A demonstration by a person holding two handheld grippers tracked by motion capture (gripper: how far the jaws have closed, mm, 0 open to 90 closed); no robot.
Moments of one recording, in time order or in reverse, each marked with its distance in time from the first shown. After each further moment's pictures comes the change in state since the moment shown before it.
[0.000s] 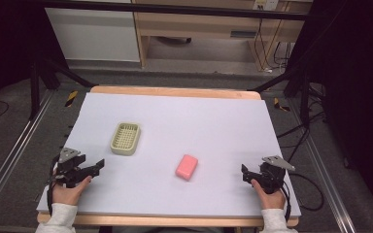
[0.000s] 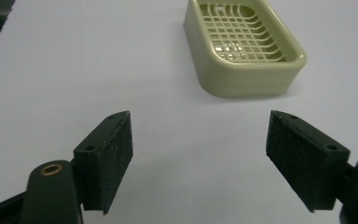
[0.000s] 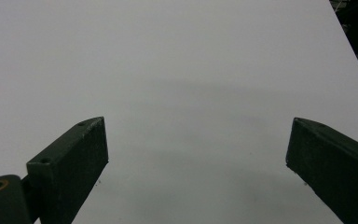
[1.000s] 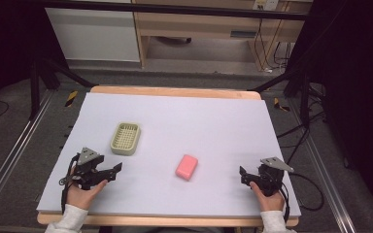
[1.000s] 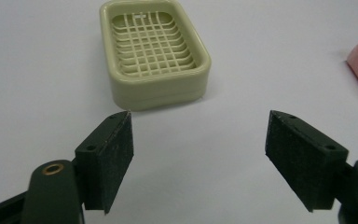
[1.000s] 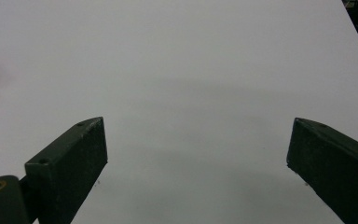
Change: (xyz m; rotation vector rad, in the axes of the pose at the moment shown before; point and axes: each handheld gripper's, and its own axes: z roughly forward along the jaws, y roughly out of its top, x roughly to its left) left arm -0.050 0.012 0.002 0.010 -0.112 0.099; right arm 0.008 -0.001 -0.004 0.009 0.018 -0.015
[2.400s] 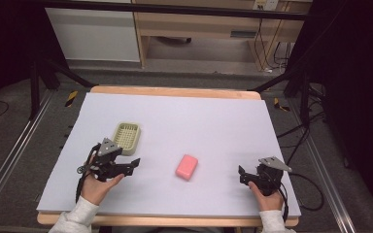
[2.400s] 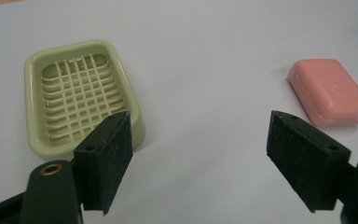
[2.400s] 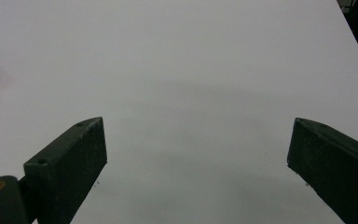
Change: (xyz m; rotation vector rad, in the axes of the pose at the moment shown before) left arm -0.038 0.041 0.014 0.009 -0.092 0.101; right arm 0.004 0.001 0.001 -0.011 -0.013 -0.016
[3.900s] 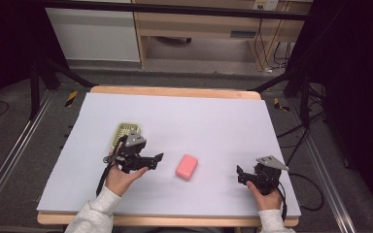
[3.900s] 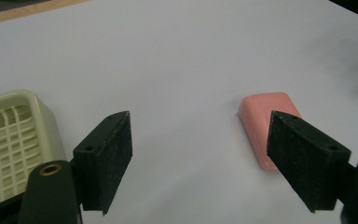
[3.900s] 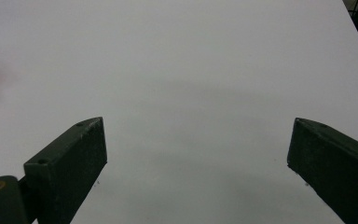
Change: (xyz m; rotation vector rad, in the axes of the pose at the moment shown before) left arm -0.046 0.040 0.034 0.010 -0.078 0.041; right arm 0.005 0.002 0.003 0.004 0.005 -0.024
